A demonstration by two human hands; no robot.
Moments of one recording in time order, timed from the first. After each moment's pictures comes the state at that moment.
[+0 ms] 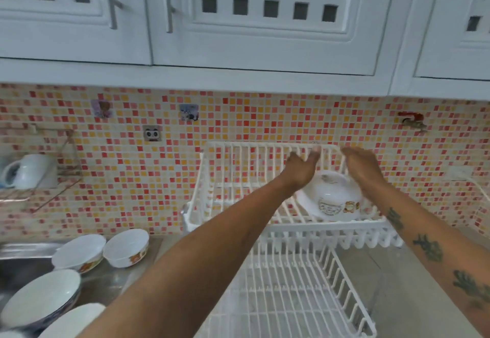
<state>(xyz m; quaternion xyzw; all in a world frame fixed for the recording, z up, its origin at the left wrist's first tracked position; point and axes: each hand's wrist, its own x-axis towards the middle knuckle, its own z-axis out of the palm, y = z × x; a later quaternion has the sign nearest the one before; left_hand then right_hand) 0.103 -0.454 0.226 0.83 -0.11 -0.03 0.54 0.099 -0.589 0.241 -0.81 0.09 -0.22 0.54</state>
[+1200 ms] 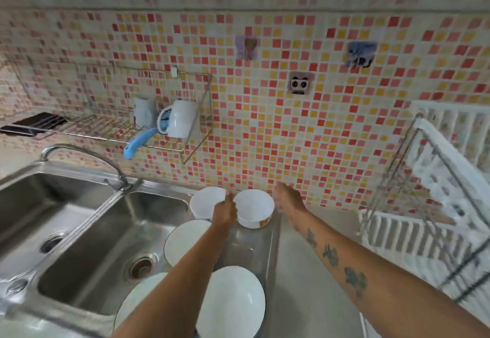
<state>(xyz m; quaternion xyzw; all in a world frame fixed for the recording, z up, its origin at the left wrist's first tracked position) 0.114 0.032 -0.013 0.65 0.33 0.09 0.69 0.187 -0.102 0.008 -0.80 0.02 0.16 0.58</state>
